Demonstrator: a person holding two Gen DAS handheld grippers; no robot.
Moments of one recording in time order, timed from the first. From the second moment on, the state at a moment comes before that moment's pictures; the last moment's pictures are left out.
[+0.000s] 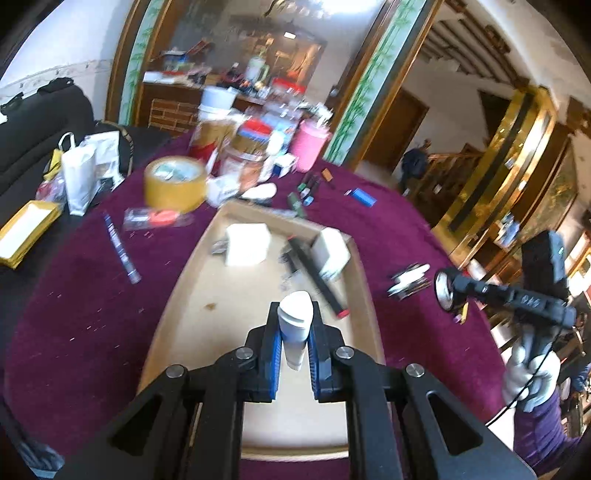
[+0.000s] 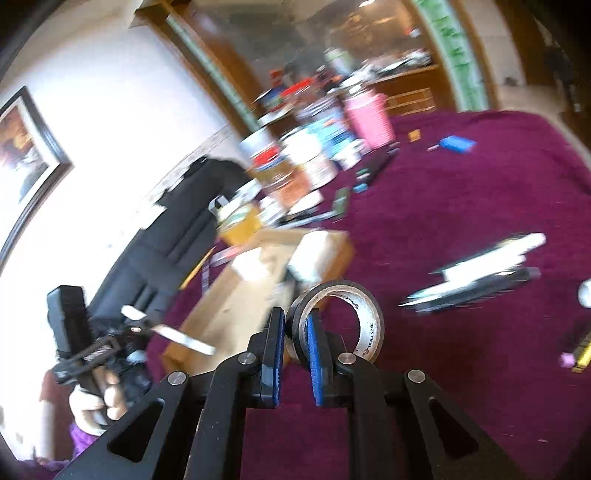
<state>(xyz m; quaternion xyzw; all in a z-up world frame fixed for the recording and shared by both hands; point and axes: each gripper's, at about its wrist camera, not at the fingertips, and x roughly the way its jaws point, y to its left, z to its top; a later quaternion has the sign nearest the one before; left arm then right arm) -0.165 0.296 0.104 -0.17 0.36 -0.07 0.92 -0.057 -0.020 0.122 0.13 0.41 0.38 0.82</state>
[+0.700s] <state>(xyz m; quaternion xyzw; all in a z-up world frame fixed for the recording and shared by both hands) -0.030 0.325 0.043 -0.18 0.48 -0.03 0.86 -0.022 0.166 0.049 0.03 0.51 0.40 0.76</state>
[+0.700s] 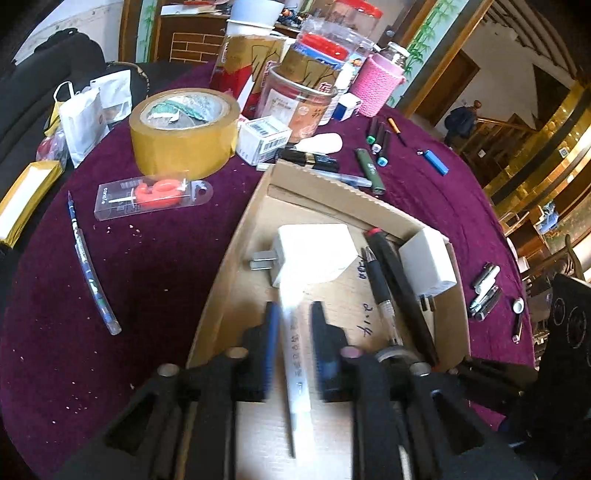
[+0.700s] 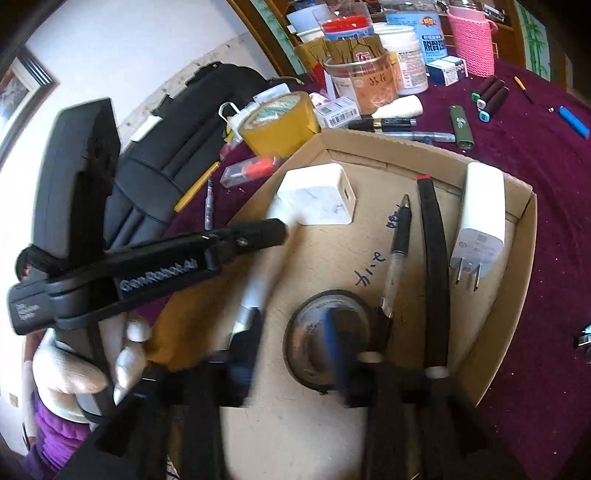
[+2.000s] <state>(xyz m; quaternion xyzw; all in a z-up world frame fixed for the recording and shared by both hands) -0.149 0.128 0.126 -0.01 0.34 0.01 0.94 -0.106 -0.101 0.132 -0.05 0.24 -0.02 0.97</state>
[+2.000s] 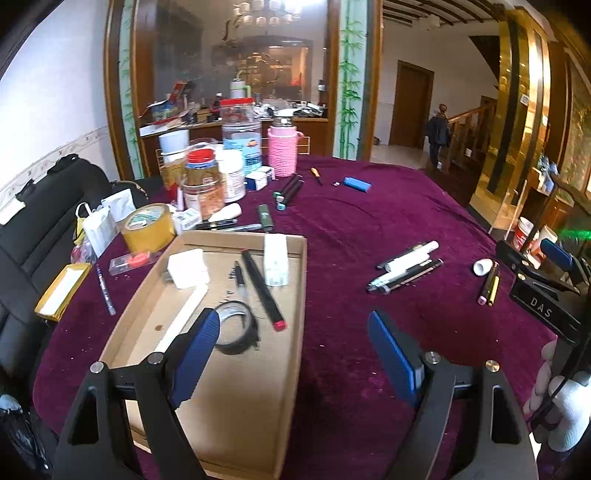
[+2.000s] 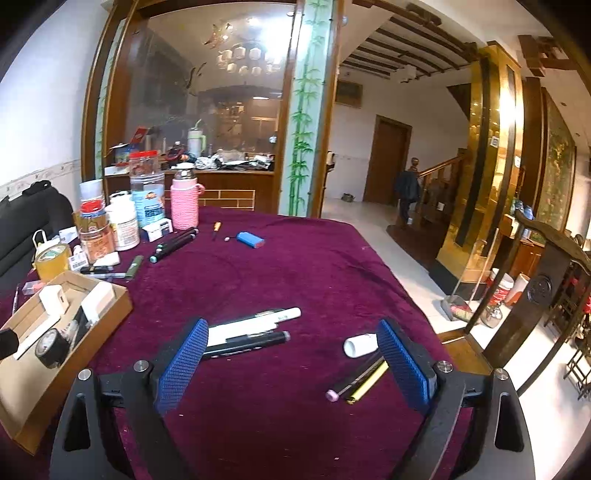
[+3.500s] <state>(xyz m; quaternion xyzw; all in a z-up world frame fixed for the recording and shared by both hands) -0.092 0.026 0.081 0.05 0.40 -0.05 0.91 -0.098 -0.182 0.115 -0.03 0.27 -0.10 0.96</state>
